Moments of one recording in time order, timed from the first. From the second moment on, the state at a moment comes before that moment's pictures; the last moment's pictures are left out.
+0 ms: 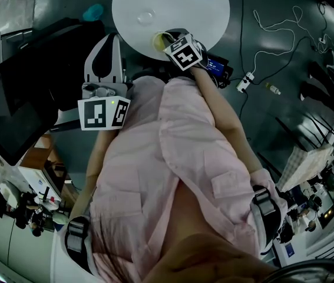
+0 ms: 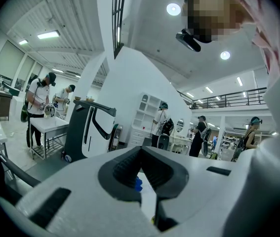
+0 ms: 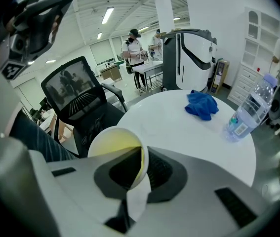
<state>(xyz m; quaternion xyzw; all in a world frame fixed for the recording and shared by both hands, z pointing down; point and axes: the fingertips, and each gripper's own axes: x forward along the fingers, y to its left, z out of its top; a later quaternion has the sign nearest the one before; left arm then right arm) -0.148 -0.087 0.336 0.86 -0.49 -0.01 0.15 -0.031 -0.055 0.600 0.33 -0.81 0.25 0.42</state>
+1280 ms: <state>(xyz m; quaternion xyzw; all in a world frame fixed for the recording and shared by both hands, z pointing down) -0.146 -0.083 0.336 0.86 -0.49 -0.01 0.15 -0.032 -0.056 0.604 0.34 -0.81 0.23 0.42</state>
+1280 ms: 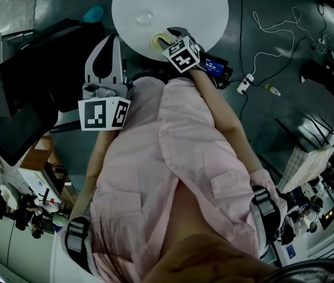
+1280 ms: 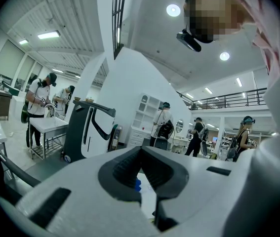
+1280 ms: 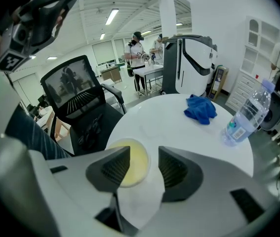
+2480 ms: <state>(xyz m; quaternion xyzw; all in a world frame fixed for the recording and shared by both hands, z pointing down) -0.118 -0.067 0.330 0.87 -0.47 0.00 0.12 0.017 -0.075 0.463 0.46 -0.85 0.19 0.16</state>
